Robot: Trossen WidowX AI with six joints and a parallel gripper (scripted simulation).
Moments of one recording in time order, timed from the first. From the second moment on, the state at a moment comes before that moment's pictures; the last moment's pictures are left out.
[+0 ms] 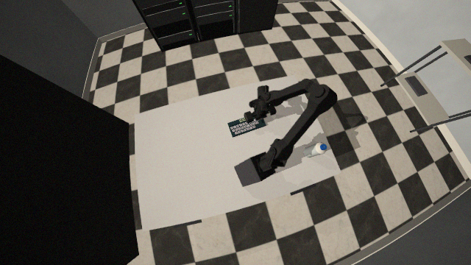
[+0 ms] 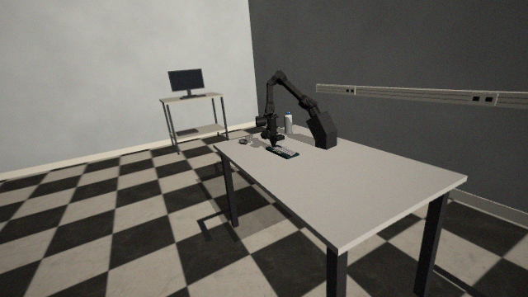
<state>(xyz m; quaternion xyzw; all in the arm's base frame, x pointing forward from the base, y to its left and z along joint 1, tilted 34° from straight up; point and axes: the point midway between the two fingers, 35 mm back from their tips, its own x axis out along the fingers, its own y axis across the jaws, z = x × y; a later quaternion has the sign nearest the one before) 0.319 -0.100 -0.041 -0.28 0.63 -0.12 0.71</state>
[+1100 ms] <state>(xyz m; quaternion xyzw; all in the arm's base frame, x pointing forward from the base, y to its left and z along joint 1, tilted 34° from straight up) 0.319 -0.100 -0.041 -0.28 0.63 -0.12 0.71</state>
